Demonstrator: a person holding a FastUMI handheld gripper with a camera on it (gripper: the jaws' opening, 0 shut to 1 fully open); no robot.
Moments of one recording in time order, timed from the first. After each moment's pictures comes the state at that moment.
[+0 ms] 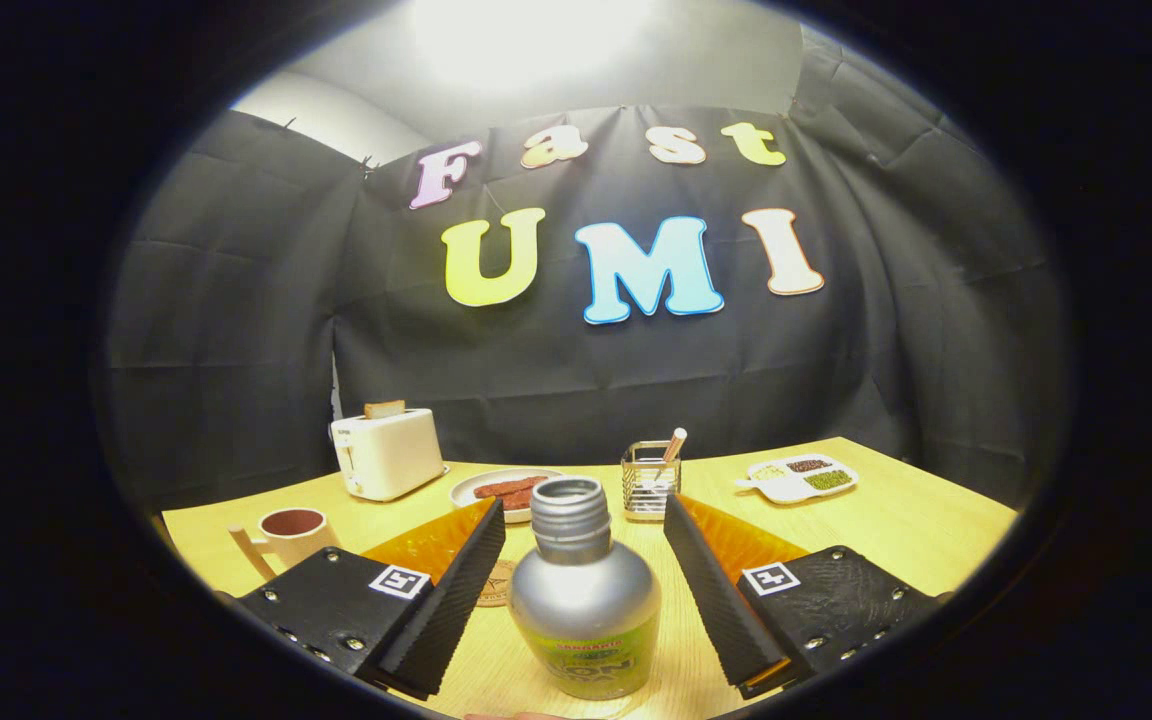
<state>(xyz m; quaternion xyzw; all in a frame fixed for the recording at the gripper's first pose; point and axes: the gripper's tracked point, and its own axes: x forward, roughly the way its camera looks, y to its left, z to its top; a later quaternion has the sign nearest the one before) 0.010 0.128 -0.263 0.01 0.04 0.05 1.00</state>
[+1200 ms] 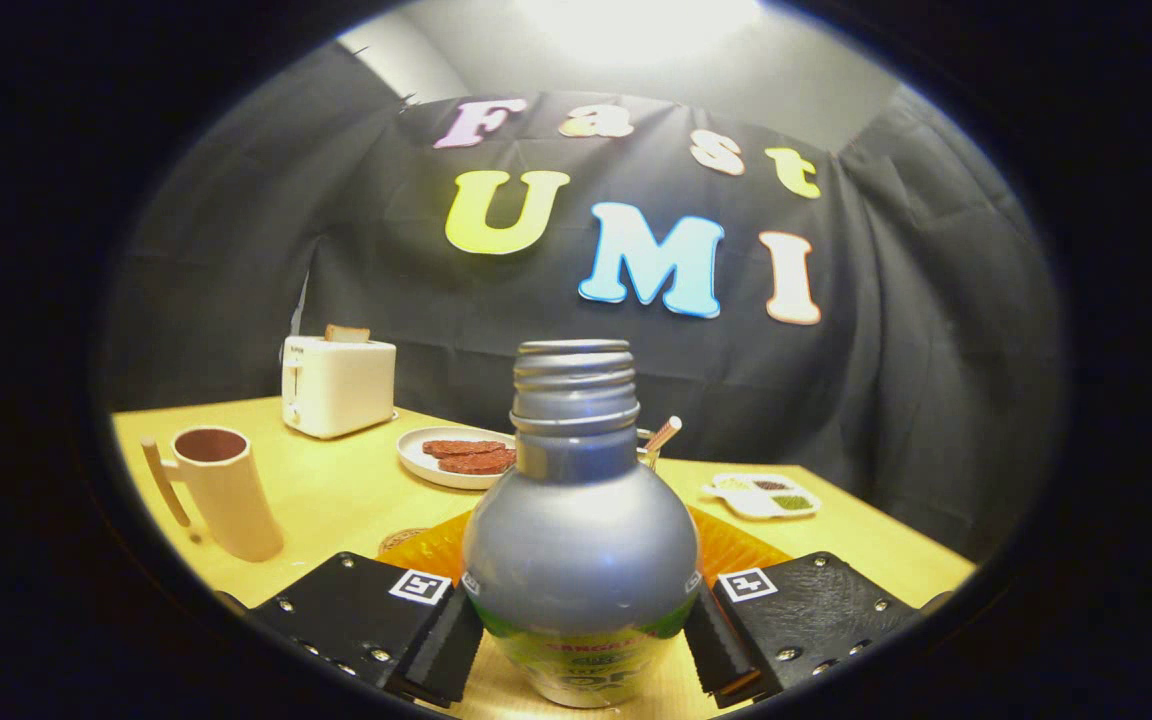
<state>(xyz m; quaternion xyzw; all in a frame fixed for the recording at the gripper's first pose) 0.041 0.142 -0.280 -0.16 0.04 -0.01 0.99</state>
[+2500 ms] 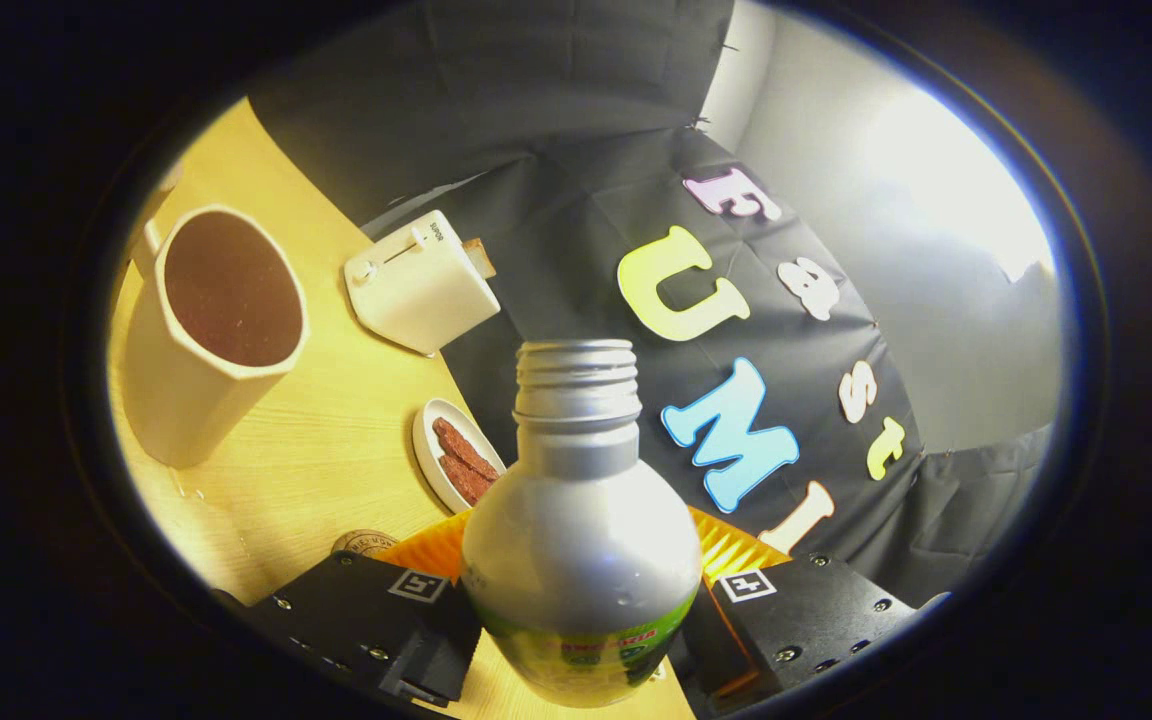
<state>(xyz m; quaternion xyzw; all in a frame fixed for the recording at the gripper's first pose) 0.099 0.251 -0.279 -0.54 -0.05 0.03 0.84</state>
